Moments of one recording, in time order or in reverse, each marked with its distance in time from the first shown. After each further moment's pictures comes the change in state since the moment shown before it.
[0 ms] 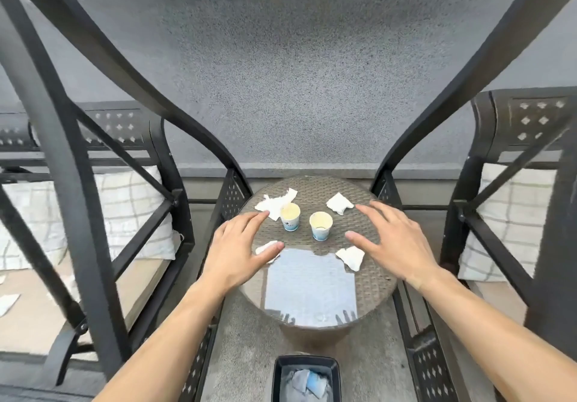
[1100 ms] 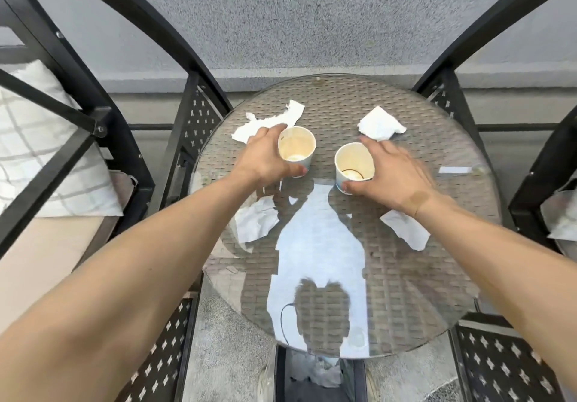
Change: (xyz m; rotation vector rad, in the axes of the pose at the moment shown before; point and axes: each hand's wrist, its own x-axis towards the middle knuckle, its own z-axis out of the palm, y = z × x) left_hand 0.197 -0.131 0.293 -0.268 -0.364 -0.254; right_hand 0.186 0.058 0.284 0.014 -0.234 0.157
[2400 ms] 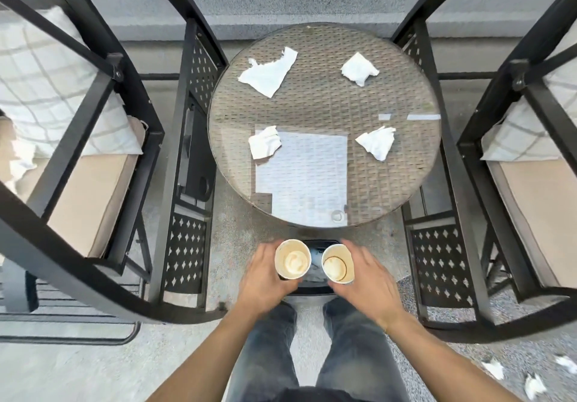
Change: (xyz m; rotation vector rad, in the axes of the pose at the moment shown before) left_hand -0.381 -0.024 0.075 -0.235 -0.220 -0.169; right_hand -0.351 -0.046 0.065 0.242 -0.255 0.135
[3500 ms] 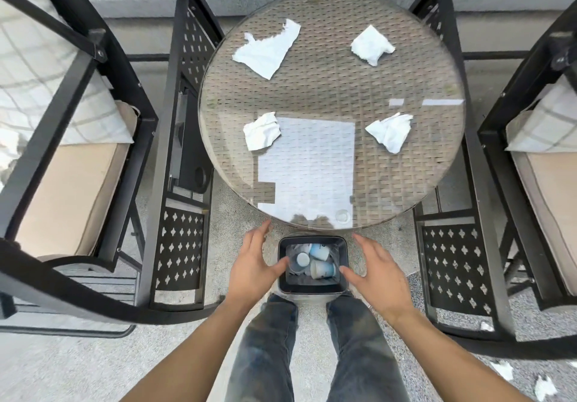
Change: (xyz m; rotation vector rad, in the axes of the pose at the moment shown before) left_hand 0.041 -0.024 0.007 -0.044 0.105 -0.052; right_hand 0.038 0.040 0.024 0.018 0.041 0.033
